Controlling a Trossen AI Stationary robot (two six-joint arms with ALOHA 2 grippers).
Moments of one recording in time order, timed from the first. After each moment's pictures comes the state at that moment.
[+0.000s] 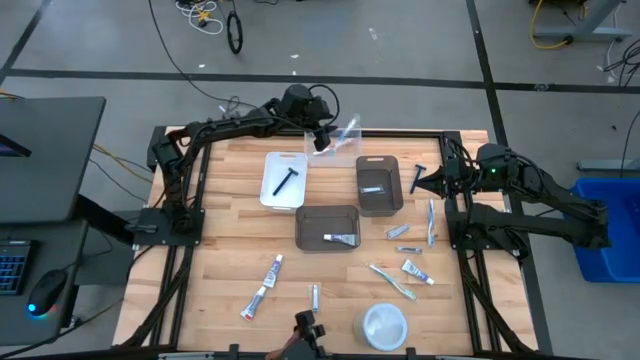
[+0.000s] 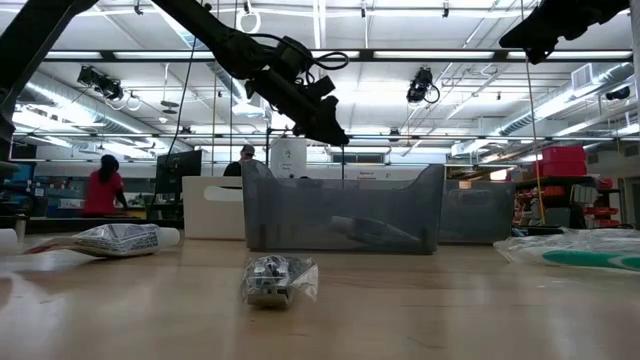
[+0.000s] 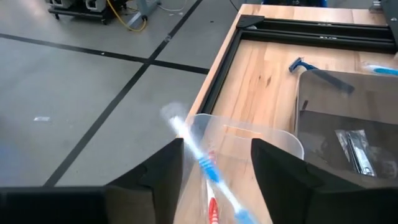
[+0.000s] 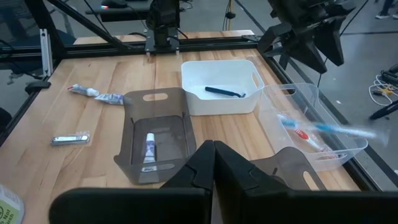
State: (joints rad) left arm 0.60 1.90 1.45 -0.04 0.14 0.22; right arm -0.34 0.50 0.76 -0.67 -0.20 -0.09
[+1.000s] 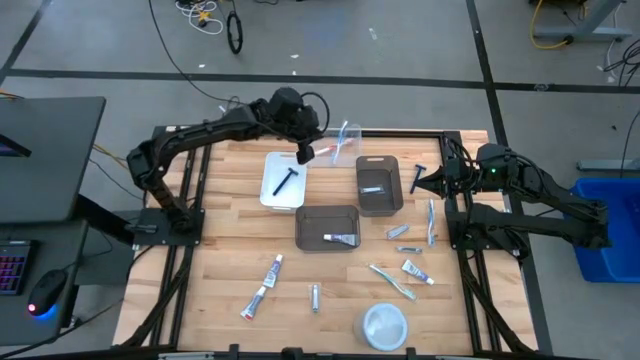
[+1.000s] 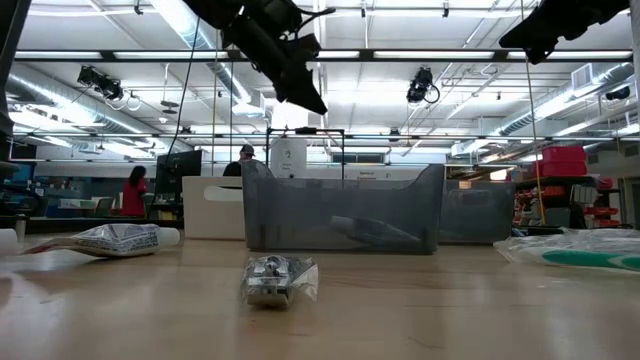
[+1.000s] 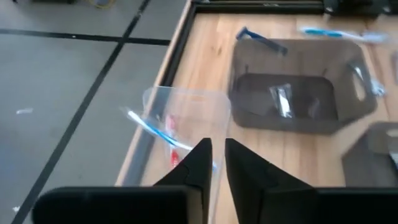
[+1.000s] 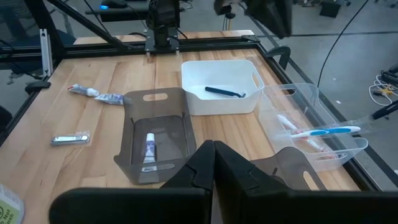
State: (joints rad) left arm 0.49 1.68 1.45 -0.42 0.13 0.29; right arm -0.34 0.50 0.76 -0.67 -0.20 -0.09
